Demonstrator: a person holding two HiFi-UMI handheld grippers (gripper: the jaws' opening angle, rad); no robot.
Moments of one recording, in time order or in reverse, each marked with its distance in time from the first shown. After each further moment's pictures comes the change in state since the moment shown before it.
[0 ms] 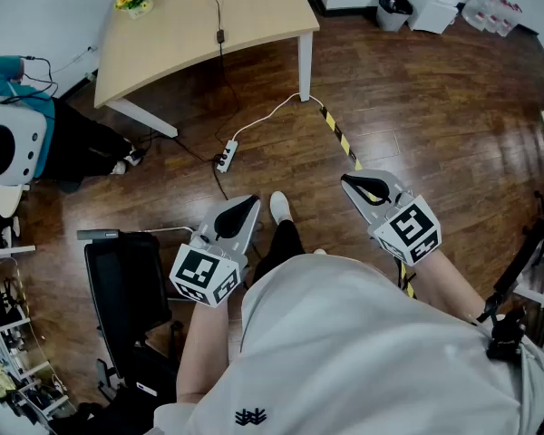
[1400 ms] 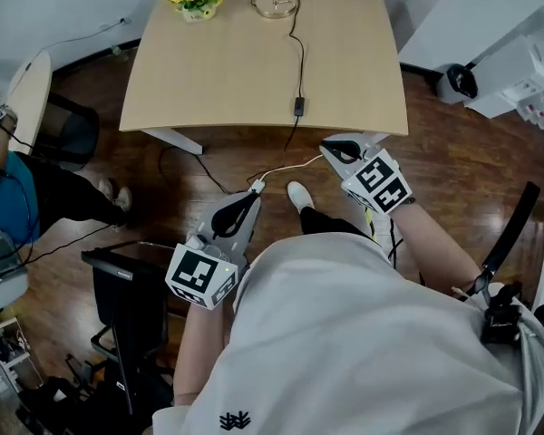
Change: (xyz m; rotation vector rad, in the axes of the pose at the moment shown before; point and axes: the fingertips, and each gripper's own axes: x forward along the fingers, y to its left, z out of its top) left arm 0.076 0.332 0.127 -0.063 -0.066 0.215; right arm 0.421 -0.175 0.153 -0.236 0.152 0.241
